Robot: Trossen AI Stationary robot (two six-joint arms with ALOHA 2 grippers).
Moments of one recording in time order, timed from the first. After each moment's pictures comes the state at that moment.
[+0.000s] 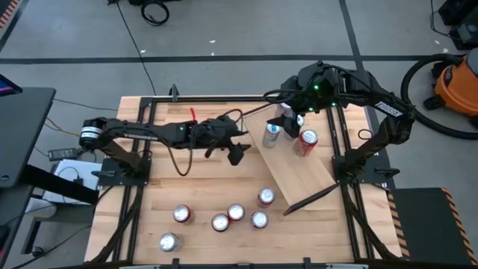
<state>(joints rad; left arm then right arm) 0.03 1.51 1.19 -0.15 -0.22 -0.41 -0.12 1.48 2.03 -1.19 0.02 0.11</state>
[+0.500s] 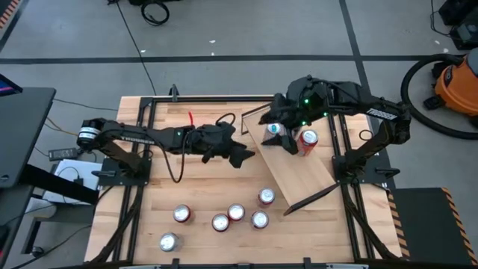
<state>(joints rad) -0.05 1.49 1.19 -0.09 -0.14 -0.87 -0.04 1.49 1.90 -1.02 -0.17 0.04</state>
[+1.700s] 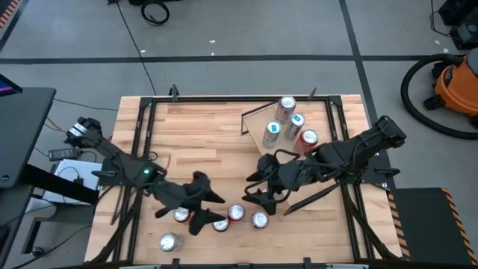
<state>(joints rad) -0.58 1.36 1.19 -0.25 -0.32 -0.80 0.44 1.59 1.66 -0.61 0.28 0.77</state>
